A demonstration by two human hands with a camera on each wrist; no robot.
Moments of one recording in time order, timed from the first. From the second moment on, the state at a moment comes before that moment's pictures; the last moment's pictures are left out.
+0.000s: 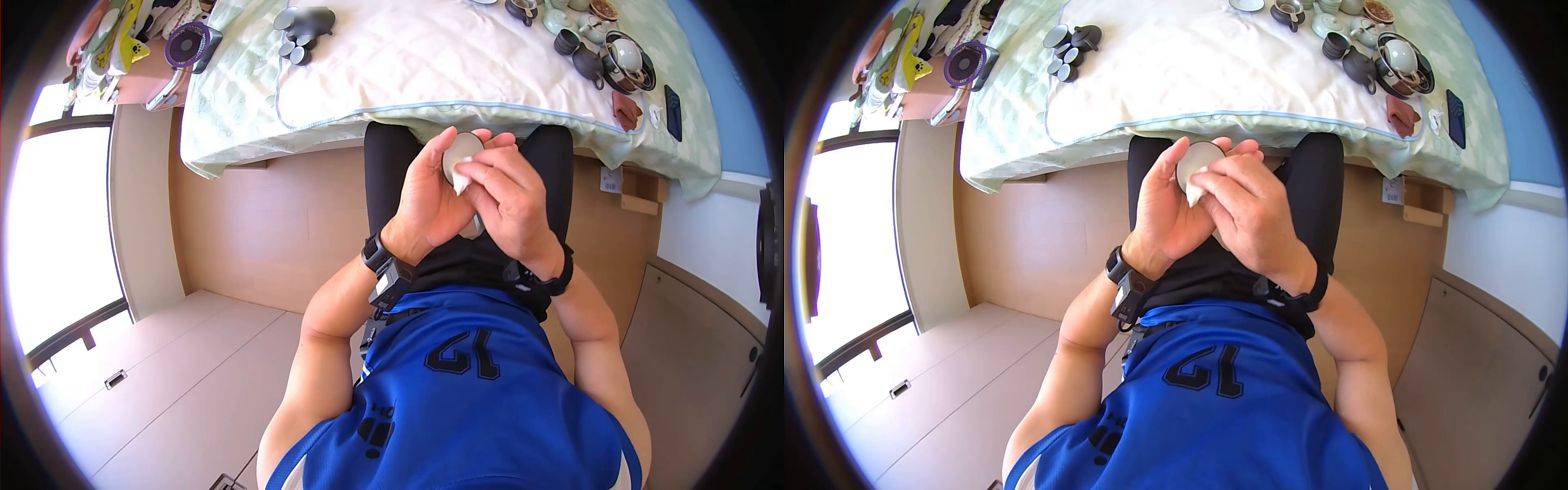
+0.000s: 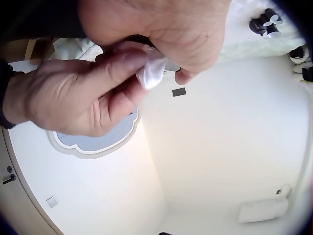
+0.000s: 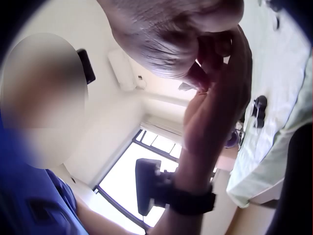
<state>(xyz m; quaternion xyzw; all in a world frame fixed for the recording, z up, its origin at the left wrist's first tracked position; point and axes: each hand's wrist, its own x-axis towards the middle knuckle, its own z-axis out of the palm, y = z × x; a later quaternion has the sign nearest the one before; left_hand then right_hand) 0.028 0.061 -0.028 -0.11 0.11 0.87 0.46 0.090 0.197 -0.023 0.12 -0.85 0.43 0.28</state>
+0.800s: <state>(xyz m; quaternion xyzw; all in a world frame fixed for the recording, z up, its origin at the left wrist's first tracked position) 0.035 0.064 -0.030 -0.15 0.18 0.85 0.46 0.083 0.208 -0.023 0.11 -0.85 0.43 0.28</state>
